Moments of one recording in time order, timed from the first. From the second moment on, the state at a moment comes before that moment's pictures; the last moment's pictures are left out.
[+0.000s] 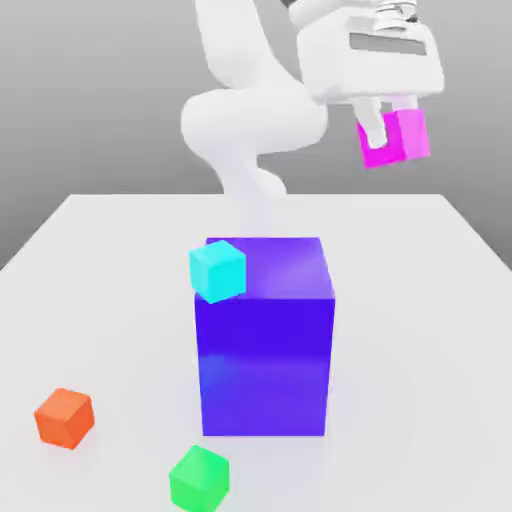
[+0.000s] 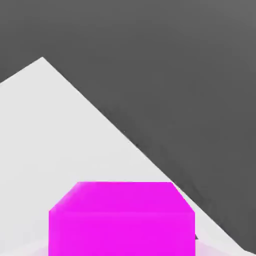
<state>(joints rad) 0.33 -0.78 0.01 -2.70 0.09 2.36 0.29</state>
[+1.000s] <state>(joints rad) 0.01 -0.11 0.03 -2.53 -0.08 2.55 0.37</state>
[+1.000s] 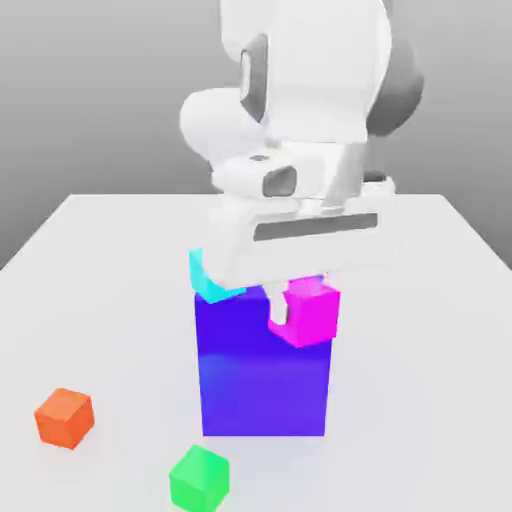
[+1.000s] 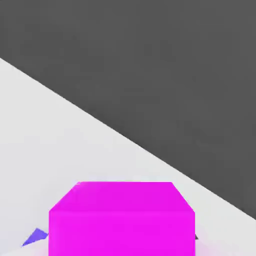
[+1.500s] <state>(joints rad) -0.12 0.26 -0.02 -2.48 0.01 2.74 0.22</state>
